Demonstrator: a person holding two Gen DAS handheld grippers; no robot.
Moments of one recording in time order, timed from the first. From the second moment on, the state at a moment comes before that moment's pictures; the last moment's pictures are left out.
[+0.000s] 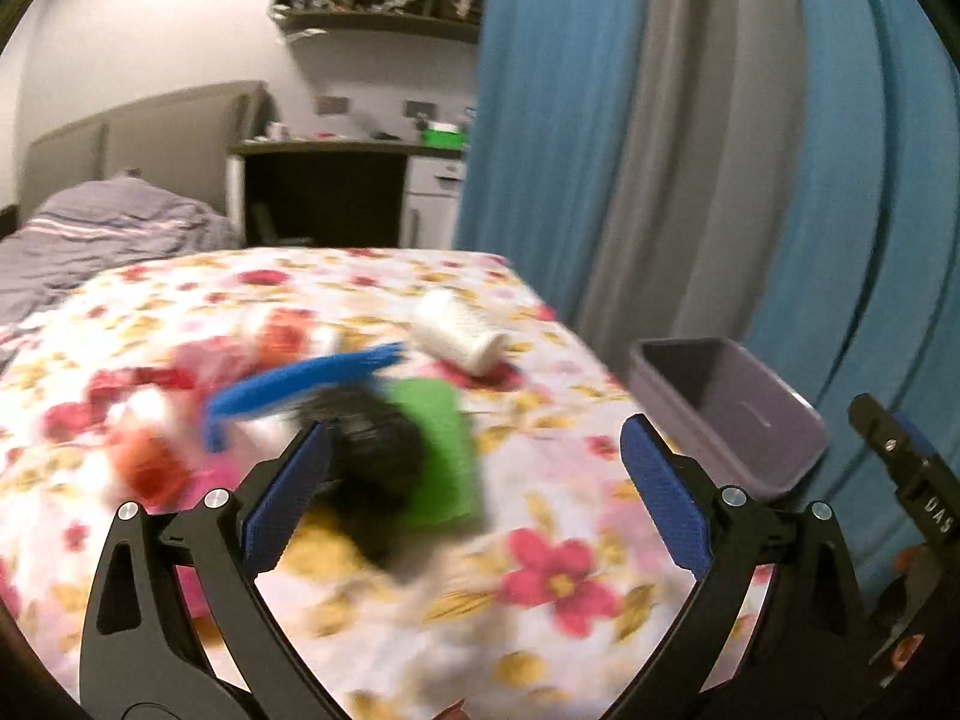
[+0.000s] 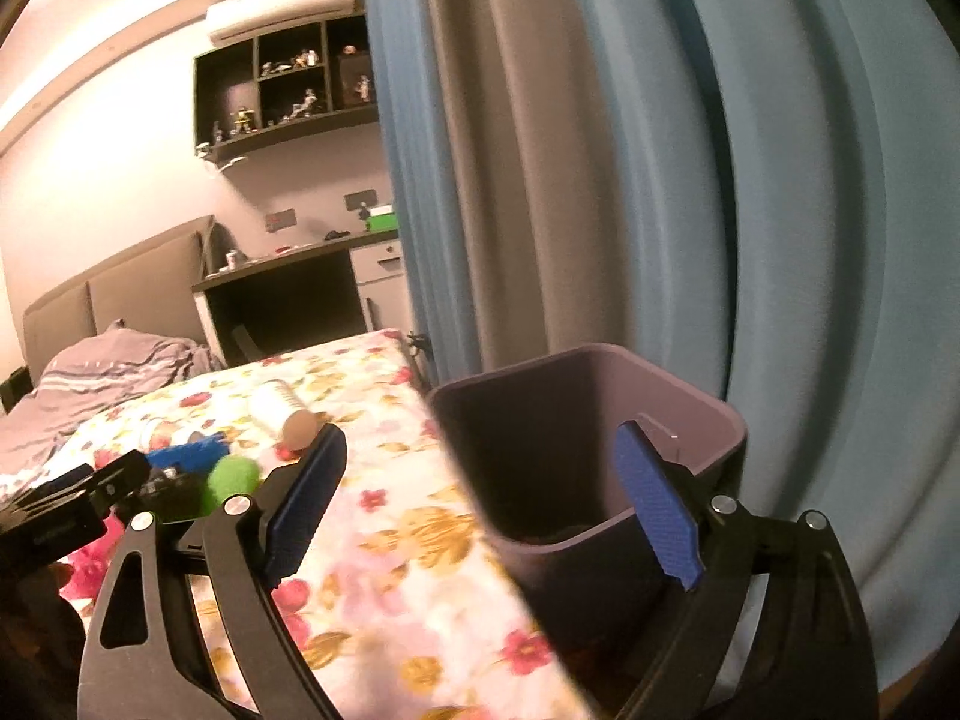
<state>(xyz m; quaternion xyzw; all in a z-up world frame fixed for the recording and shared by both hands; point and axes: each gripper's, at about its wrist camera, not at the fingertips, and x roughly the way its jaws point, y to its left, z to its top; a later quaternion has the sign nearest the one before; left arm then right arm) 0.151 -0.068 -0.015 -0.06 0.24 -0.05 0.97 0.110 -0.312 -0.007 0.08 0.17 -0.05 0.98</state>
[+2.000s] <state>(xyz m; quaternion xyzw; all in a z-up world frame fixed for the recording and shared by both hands) 0.106 0.107 -0.036 -0.12 0.28 0.07 0.95 0.178 -0.098 -0.036 0.01 0.26 0.13 0.96</state>
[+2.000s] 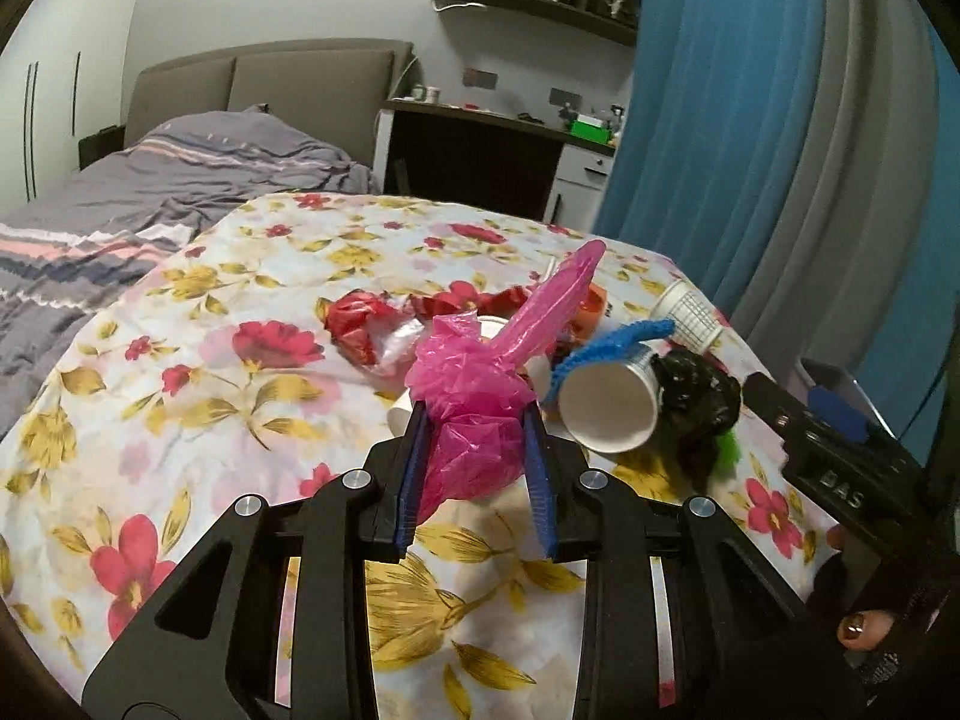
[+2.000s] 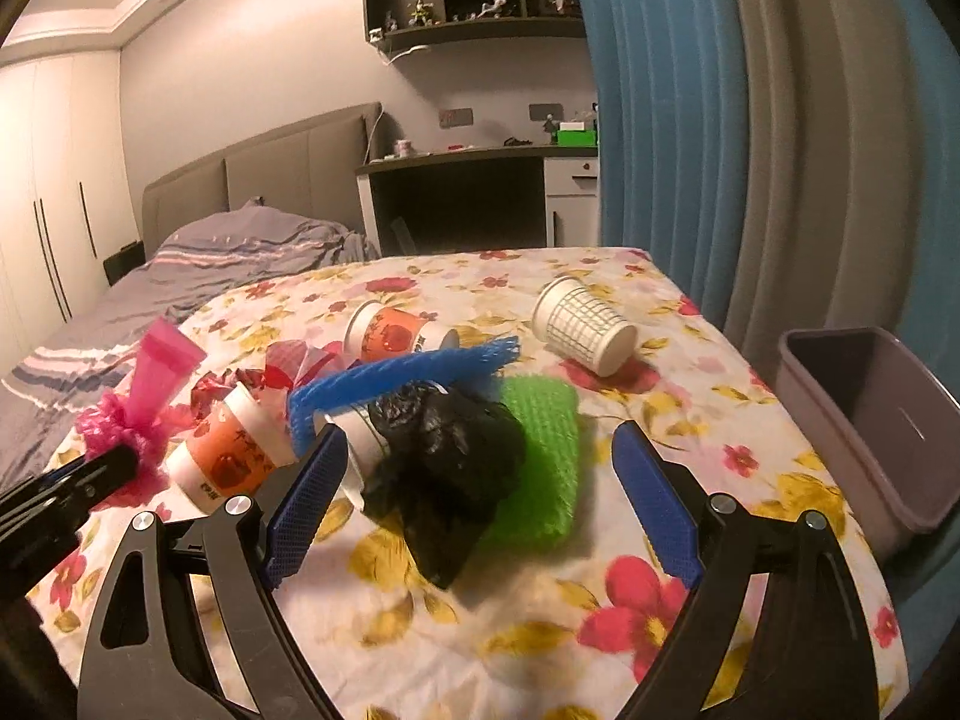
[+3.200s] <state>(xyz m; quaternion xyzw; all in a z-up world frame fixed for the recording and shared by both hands) 0.106 0.093 -0.021 -0.11 0.26 0.04 0.96 0.163 -0.123 -0.024 0.05 0.28 0.18 0.94</state>
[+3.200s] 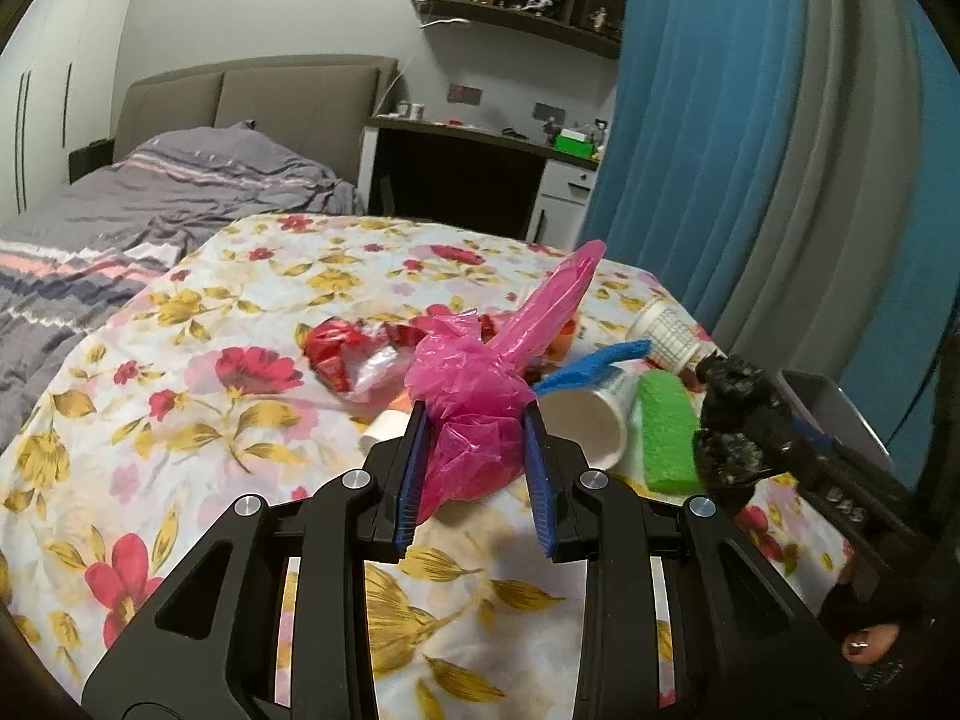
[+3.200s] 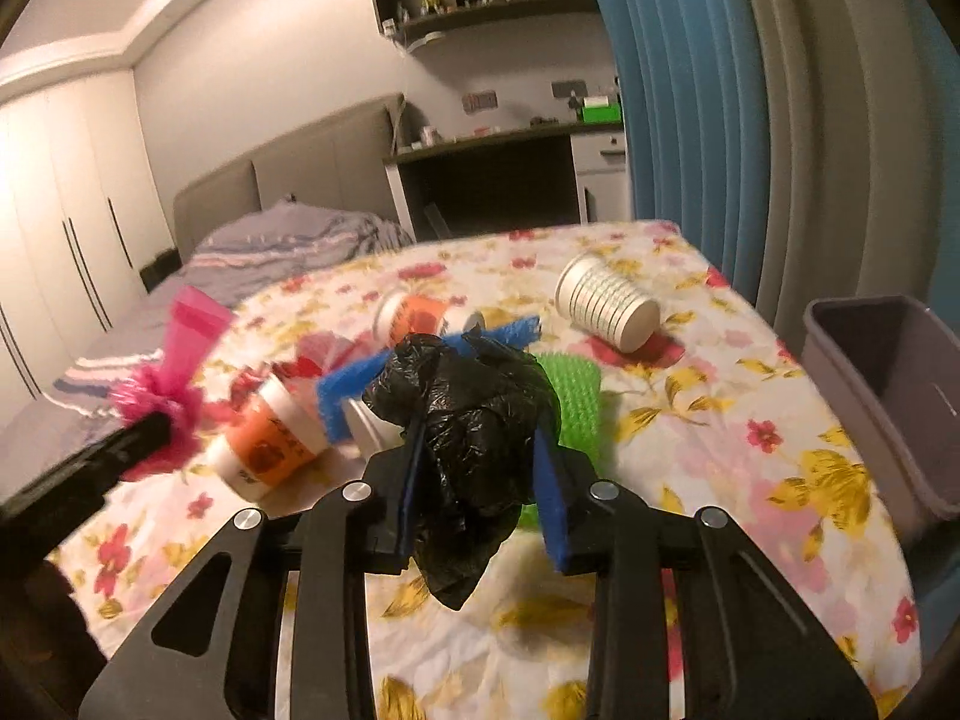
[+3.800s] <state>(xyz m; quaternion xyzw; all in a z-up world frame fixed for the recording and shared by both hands) 0.098 -0.004 0.011 -0.05 0.23 -0.03 0.97 0.089 -0.228 0.028 0.08 0.18 0.13 0.97</state>
